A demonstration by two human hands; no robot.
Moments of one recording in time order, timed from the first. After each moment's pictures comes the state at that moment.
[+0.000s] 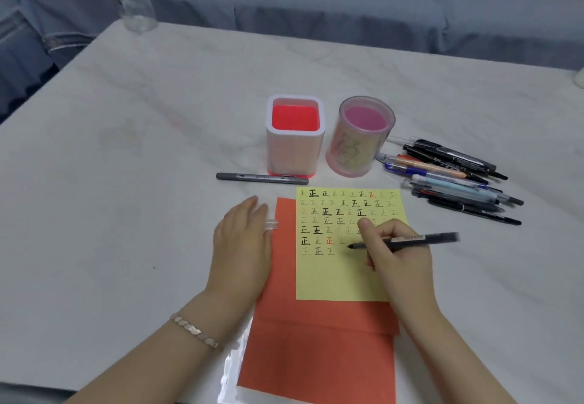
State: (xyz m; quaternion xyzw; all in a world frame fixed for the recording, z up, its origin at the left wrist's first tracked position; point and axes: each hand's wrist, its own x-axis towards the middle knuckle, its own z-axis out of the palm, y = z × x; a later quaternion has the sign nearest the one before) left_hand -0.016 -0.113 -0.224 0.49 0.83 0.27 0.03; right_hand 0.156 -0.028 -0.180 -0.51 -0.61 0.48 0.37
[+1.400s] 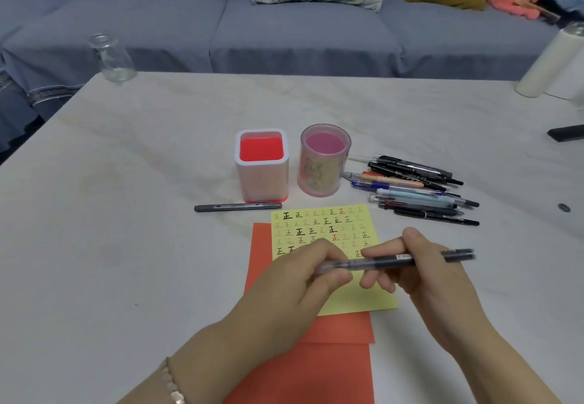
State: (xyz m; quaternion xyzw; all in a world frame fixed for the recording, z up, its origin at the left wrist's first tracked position) left_hand 0.053 -0.114 -0.118 0.60 0.60 0.41 0.33; right_hand 0.207 -0.037 -0.111 -0.37 -0.55 0.66 0.35
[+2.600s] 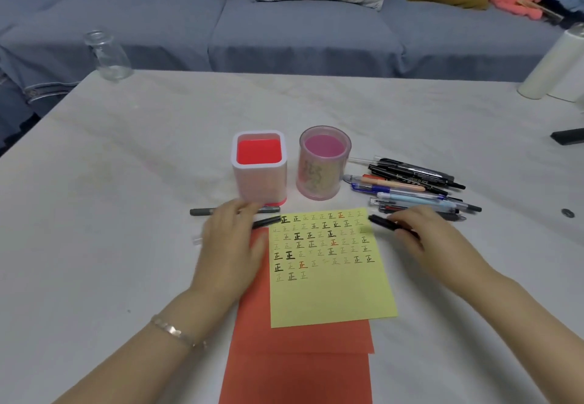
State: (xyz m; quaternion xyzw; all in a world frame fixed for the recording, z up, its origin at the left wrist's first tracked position) left_hand -0.018 -0.079 -0.183 0.56 0.78 0.29 0.00; right_hand 0.236 0.062 -0.160 -0.43 -0.88 0.17 0.11
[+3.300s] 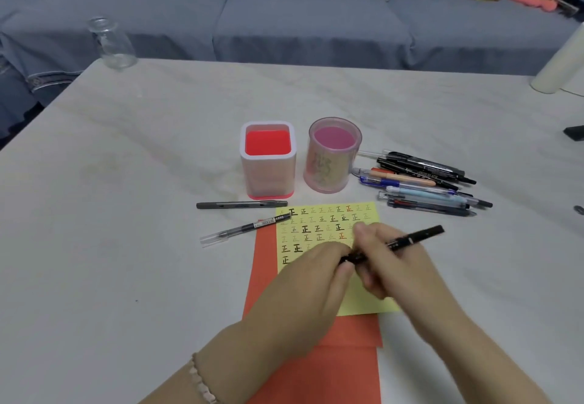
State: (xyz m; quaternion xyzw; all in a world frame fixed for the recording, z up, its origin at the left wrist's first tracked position) left_hand 0.059 -0.100 -0.144 0.65 0.62 0.38 0.24; right_hand 0.174 -0.030 -0.113 -0.45 -0.59 0.61 0.27
